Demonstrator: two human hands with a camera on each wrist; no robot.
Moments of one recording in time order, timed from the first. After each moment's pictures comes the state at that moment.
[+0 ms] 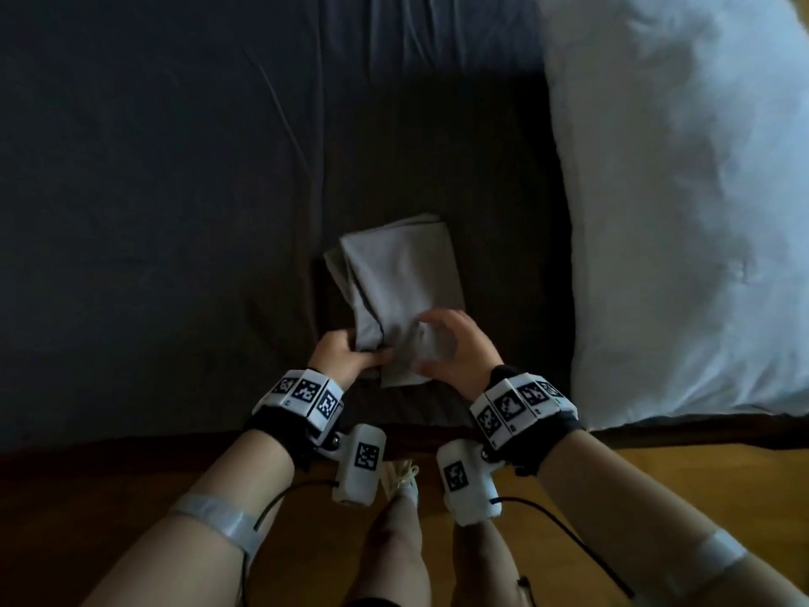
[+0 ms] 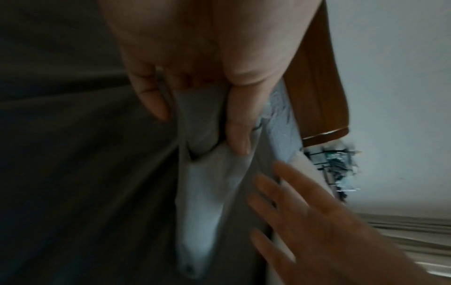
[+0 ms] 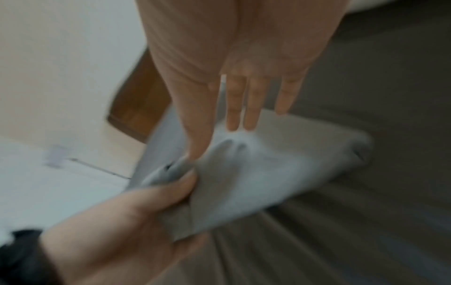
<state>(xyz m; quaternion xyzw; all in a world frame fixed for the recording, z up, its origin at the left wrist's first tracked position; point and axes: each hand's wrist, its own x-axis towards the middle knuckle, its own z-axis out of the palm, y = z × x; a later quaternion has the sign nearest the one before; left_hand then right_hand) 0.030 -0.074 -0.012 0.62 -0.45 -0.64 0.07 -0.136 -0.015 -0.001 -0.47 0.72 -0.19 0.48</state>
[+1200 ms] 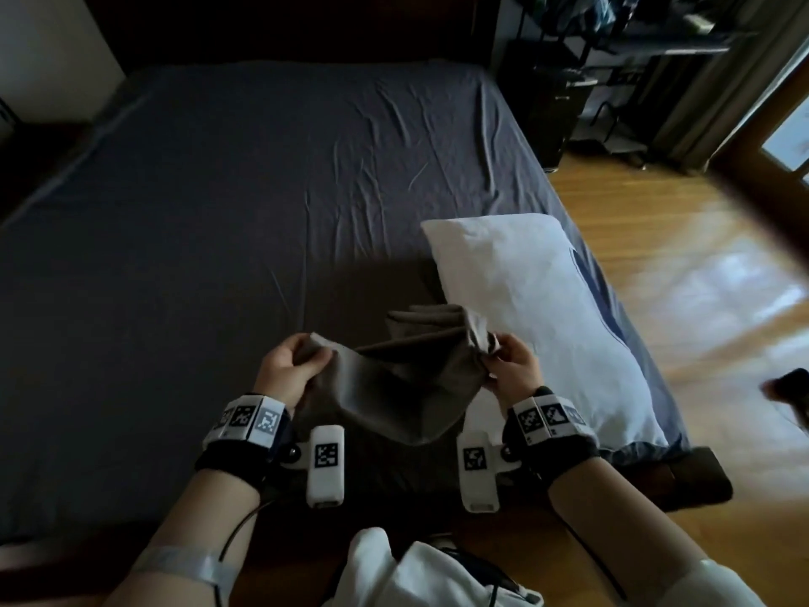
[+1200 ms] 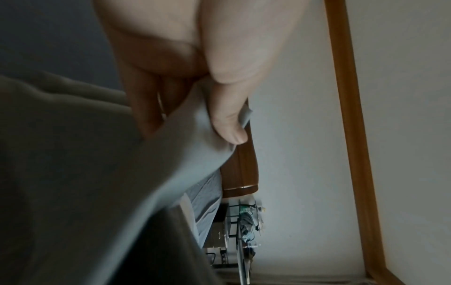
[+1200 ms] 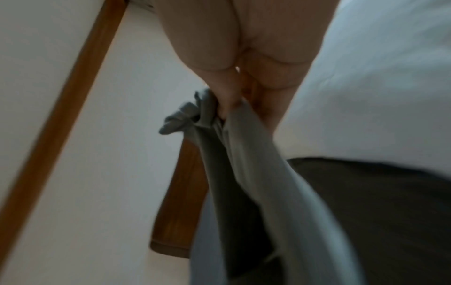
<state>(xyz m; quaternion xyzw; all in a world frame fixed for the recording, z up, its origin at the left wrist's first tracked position) -0.006 -0.029 0.208 0.55 -0.51 -0.57 0.33 -0.249 0.065 0.188 -0.16 0.67 -0.59 0.42</state>
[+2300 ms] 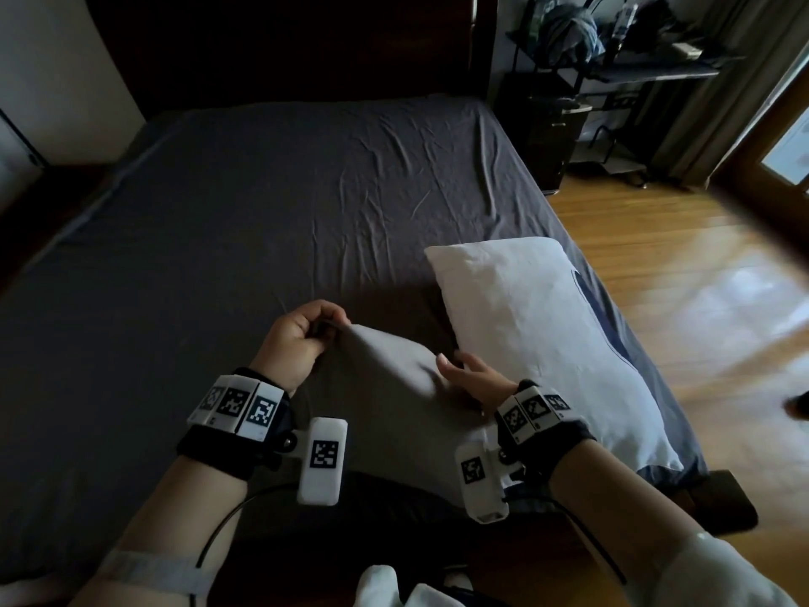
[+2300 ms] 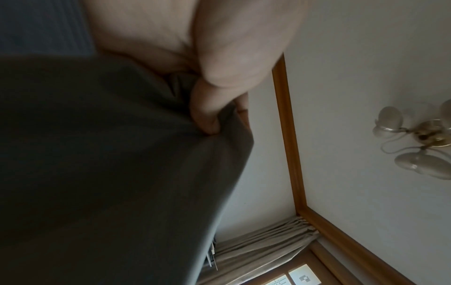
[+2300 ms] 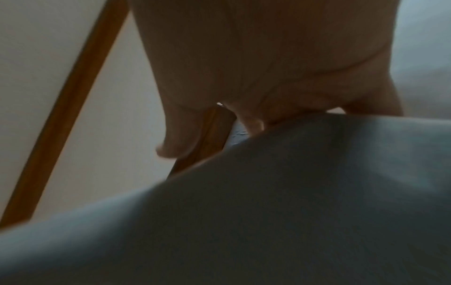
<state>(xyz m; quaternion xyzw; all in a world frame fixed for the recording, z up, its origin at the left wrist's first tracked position) -0.024 -0.053 0.279 0.41 -0.66 -0.53 0.34 -0.240 0.040 0.217 -0.30 0.72 -0.31 0.54</state>
